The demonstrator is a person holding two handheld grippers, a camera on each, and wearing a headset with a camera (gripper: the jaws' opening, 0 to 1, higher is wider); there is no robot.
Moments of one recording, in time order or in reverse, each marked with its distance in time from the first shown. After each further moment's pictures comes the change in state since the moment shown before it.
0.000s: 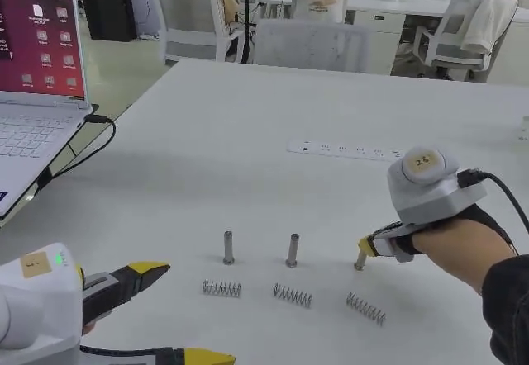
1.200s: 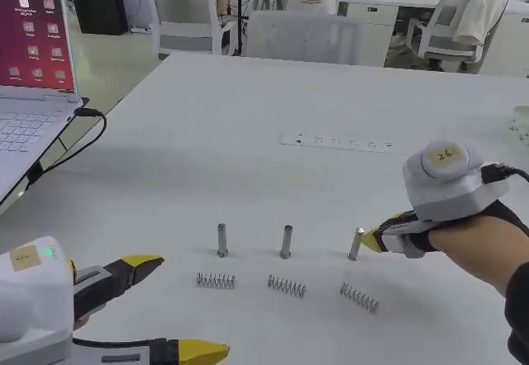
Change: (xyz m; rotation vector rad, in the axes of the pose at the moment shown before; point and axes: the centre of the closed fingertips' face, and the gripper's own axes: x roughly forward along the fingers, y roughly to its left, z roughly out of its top) left arm 0.001 0.001 0.000 -0.006 -0.004 -0.002; right arm -0.032 0.000 -0.009 -0.016 -0.059 -0.014
